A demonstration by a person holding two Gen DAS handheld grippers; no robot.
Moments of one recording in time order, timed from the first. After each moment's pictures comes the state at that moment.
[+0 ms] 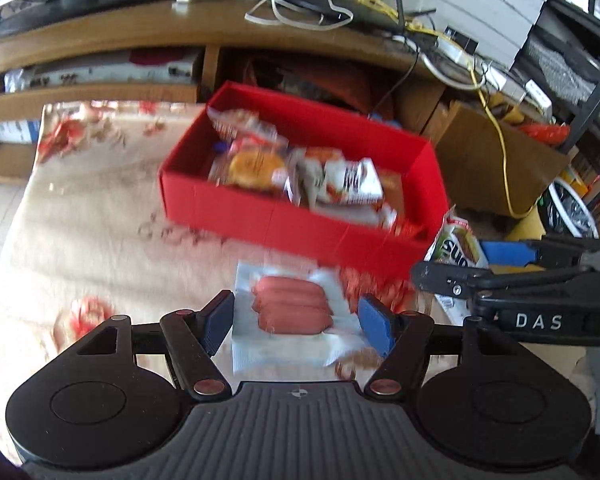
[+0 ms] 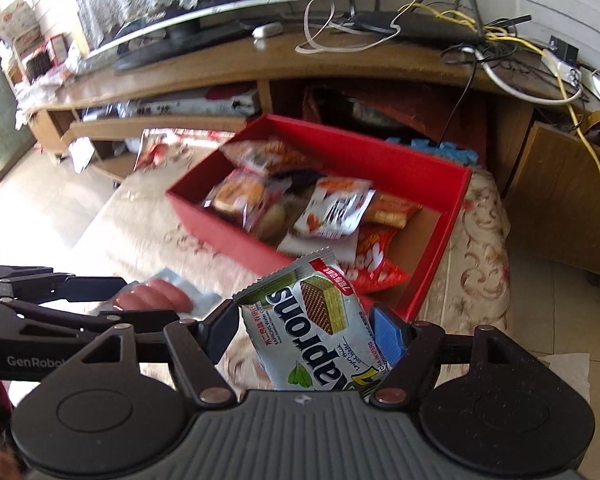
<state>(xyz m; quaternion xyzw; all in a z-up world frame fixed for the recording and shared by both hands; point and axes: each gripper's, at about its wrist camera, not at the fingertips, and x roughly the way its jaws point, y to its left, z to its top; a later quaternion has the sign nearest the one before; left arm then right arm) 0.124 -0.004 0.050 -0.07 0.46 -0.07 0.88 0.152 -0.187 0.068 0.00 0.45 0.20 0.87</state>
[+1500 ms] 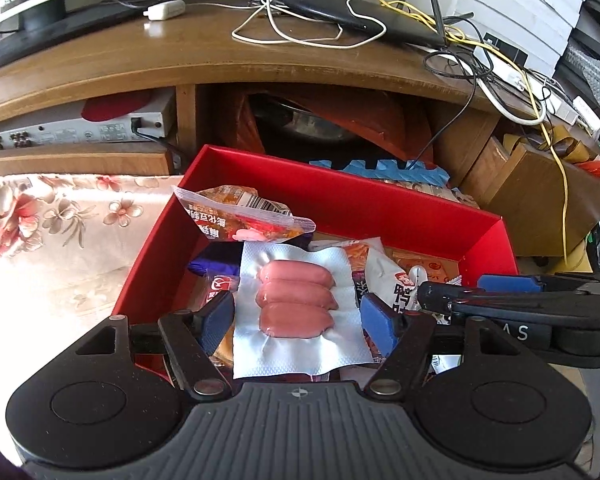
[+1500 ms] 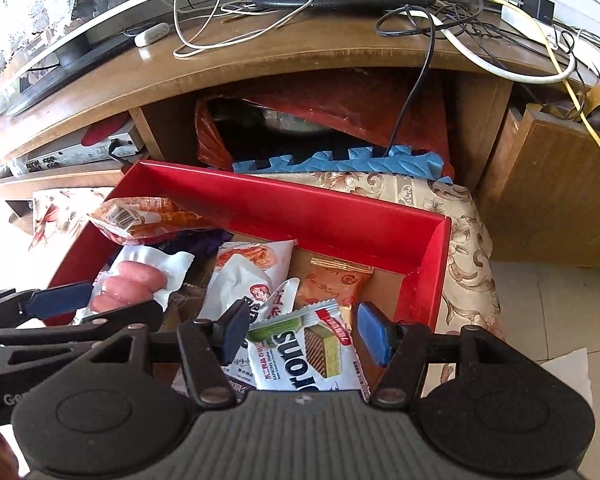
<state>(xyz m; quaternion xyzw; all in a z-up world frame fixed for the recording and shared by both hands) 0.260 -0.017 0.018 -0.04 0.45 -0.05 0.89 0.291 -0.184 0.019 0.04 0.49 0.10 0.86</state>
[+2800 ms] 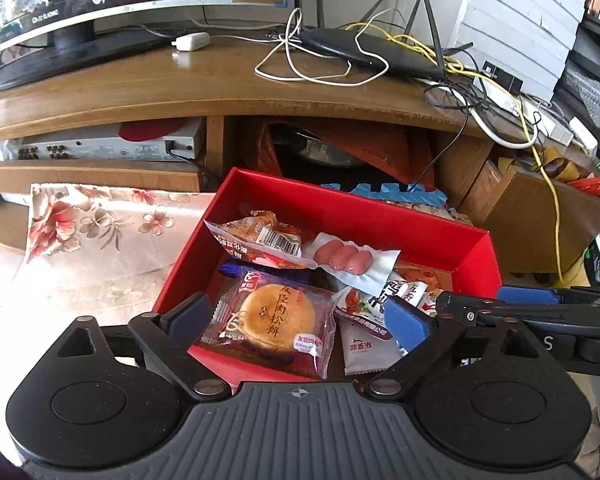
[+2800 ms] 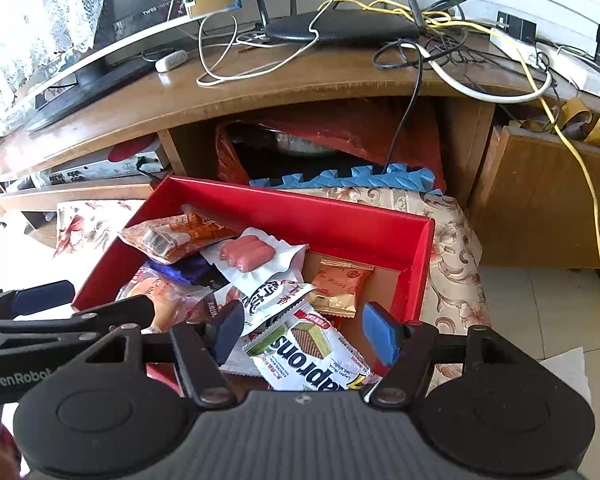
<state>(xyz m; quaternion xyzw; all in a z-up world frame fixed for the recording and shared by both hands) 0.225 -0.009 0.047 -0.05 0.42 -0.03 0.91 0.251 -0.189 0.050 0.05 0.46 0.10 0.88</state>
